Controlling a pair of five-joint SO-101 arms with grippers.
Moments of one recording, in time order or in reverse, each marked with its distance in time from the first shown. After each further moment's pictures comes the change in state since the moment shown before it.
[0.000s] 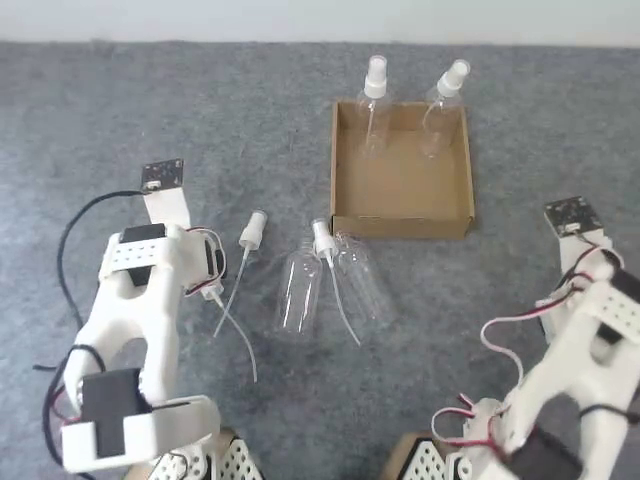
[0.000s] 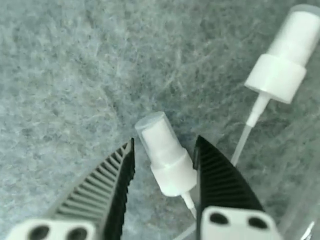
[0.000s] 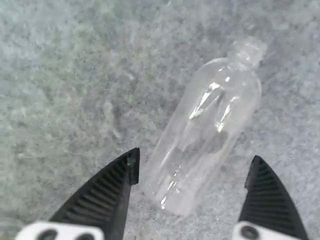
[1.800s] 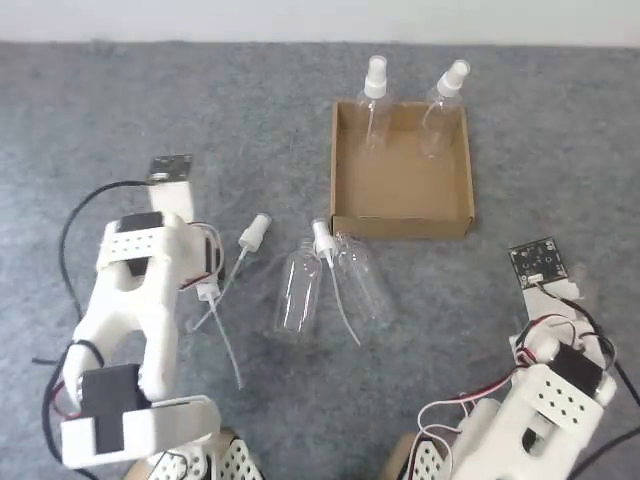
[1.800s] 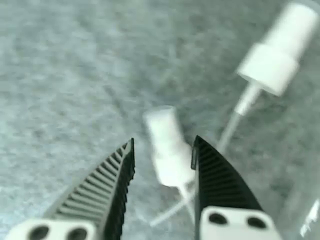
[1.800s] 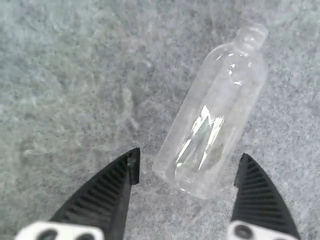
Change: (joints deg) left arm -1.5 0.7 -4.6 5.4 -5.1; right arm -0.6 -36.6 28.4 -4.9 0.4
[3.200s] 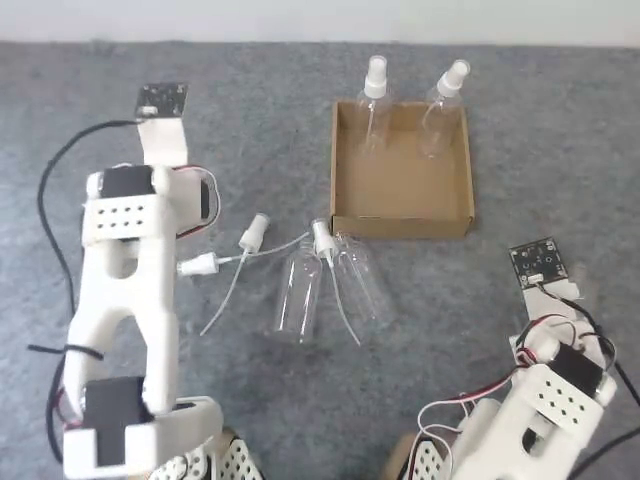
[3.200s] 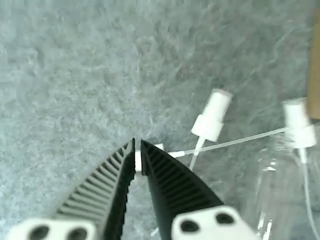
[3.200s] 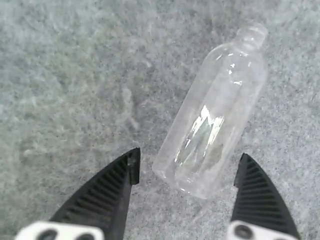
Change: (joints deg) left arm 5.3 -4.0 -22.4 12.9 0.0; right arm 0.1 0.0 0.0 0.0 0.0
